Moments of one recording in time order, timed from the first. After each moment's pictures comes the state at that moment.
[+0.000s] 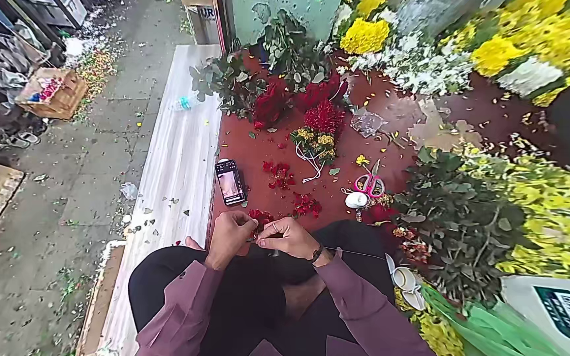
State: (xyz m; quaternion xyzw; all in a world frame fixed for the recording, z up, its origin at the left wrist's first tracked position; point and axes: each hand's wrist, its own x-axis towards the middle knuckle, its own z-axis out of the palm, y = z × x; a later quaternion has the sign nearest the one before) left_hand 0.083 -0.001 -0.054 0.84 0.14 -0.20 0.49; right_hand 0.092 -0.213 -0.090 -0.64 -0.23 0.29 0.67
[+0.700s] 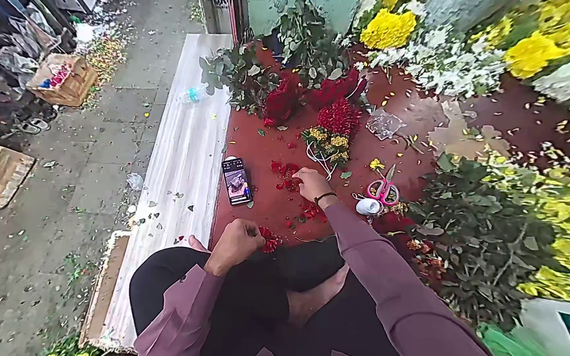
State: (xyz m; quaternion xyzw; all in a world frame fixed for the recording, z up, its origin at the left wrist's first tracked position) left_hand 0.086 0.005 -0.052 0.82 0.08 -0.36 0.44; right_hand 0.250 -0.266 -0.207 -0.95 -0.14 0.23 0.15
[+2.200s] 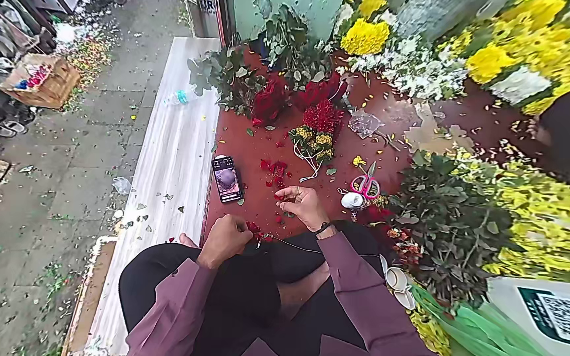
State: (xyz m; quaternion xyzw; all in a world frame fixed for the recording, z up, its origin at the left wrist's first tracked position) left_hand 0.084 0.005 -0.054 0.85 0.07 -0.35 0.37; right_hand 0.149 -0.253 -0.112 -0.73 0.01 0.21 0.65
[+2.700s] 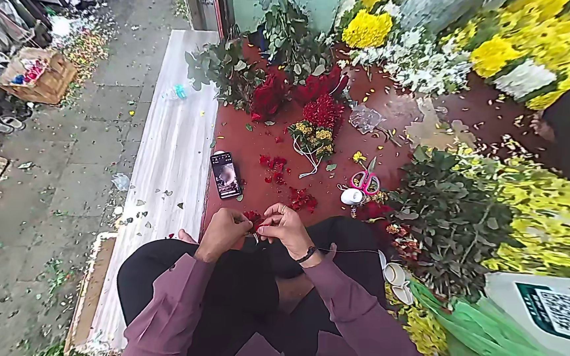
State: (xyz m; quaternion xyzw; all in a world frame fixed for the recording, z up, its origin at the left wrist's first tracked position) left_hand 0.086 0.004 -0.053 0.82 0.12 -0.33 0.45; right_hand 0.079 -0.204 -0.081 -0.60 0.10 0.28 0.74
